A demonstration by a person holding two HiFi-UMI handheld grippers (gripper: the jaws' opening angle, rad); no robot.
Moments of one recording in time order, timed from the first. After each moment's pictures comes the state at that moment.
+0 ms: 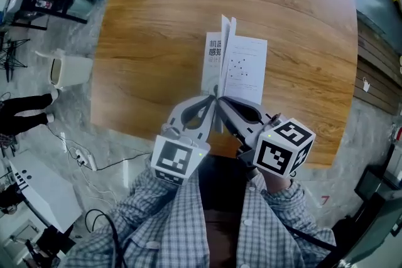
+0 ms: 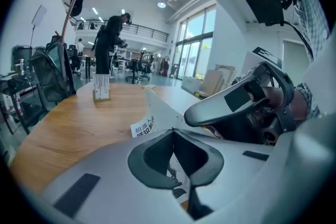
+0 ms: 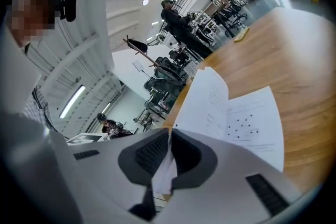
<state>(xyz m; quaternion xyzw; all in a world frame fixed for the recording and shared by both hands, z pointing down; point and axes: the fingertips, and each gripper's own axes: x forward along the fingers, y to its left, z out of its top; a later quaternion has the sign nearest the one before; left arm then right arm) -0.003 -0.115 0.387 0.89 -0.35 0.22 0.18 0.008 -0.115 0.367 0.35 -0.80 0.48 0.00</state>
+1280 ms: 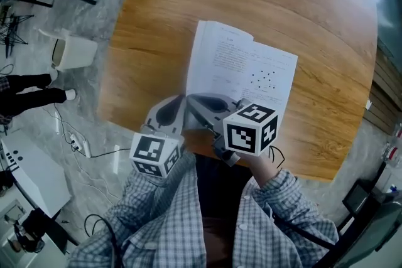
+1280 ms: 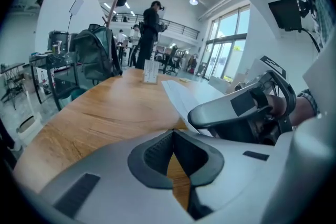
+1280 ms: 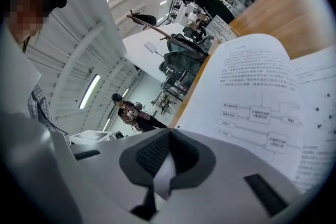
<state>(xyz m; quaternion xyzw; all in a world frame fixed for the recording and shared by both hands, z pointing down) -0.167 -0.145 0.442 0.81 -0.48 0.22 0.26 -0.154 -0.148 0.417 0.20 -0.84 0.51 0.04</state>
